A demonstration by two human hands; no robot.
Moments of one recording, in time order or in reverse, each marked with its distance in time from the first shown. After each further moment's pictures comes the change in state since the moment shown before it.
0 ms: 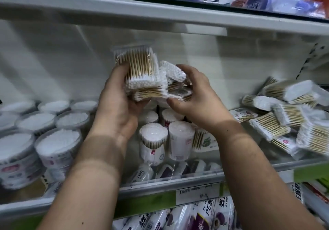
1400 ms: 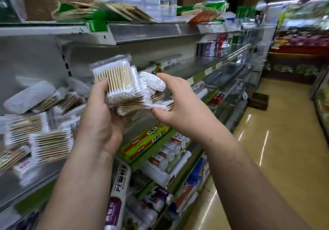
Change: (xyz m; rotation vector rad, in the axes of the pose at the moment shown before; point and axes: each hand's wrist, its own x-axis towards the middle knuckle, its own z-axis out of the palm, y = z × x) left_hand -0.149 -0.313 0.408 0.043 -0.404 -0.405; right_hand -0.241 0.194 -0.439 -0.473 0.268 0.369
